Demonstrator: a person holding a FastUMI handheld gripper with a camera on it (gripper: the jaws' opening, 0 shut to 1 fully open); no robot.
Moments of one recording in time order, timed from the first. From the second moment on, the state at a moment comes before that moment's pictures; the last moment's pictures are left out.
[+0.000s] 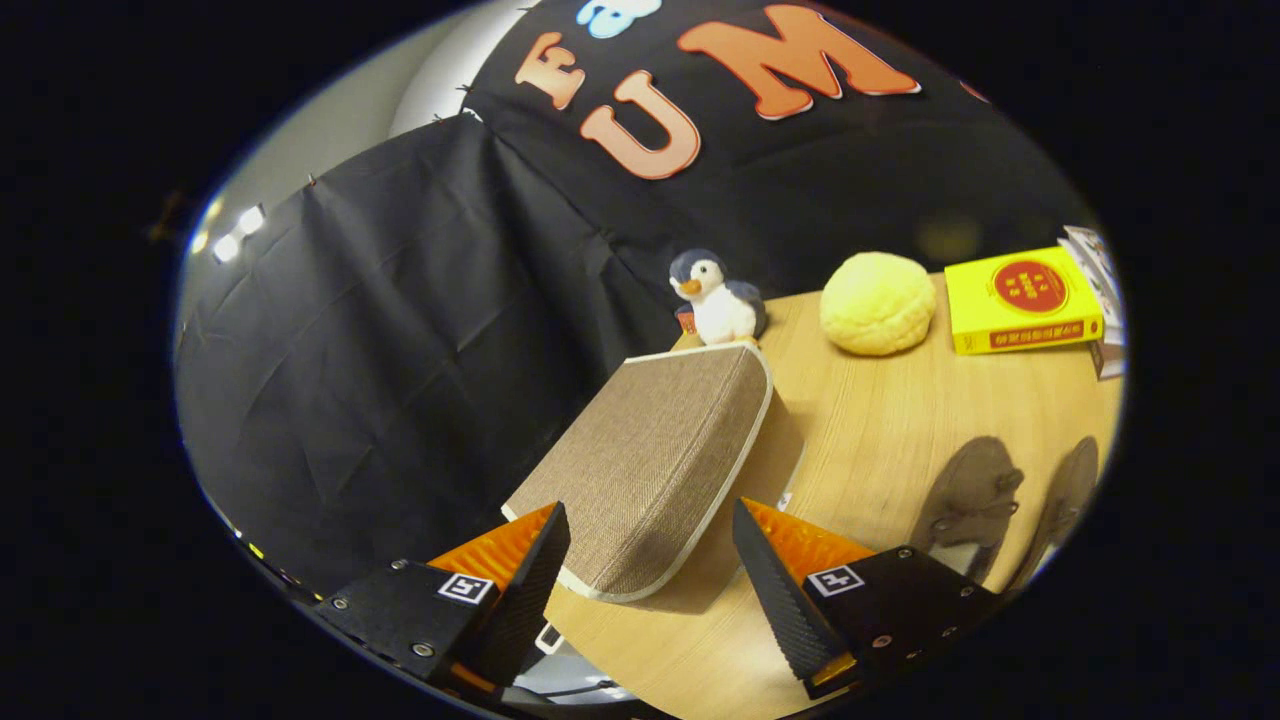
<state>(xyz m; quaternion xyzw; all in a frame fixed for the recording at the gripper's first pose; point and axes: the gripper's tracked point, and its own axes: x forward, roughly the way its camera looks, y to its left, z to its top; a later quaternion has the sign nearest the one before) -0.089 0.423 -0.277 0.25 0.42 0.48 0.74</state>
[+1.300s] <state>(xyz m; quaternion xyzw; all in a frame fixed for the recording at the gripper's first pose) -0.093 0.450 -0.288 0.49 0.48 0.48 0.55</state>
